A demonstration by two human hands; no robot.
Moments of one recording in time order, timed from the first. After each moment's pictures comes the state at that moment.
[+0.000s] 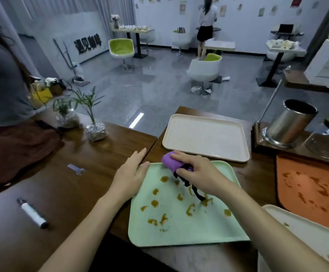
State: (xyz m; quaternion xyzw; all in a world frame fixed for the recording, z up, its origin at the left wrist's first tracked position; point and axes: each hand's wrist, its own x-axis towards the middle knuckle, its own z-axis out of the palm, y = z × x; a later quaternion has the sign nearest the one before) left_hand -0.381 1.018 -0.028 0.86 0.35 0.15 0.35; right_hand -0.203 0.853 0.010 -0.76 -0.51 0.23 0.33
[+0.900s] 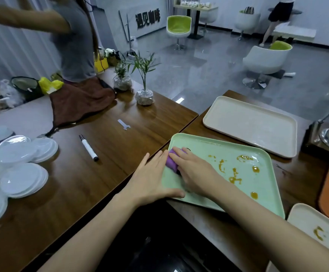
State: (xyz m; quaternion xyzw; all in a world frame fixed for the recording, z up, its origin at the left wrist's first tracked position) left_hand -0.470 0.942 -0.063 0.92 0.33 0.05 0.22; right_hand -0.291 0.874 -0.037 -0.66 -0.74 0.08 0.04
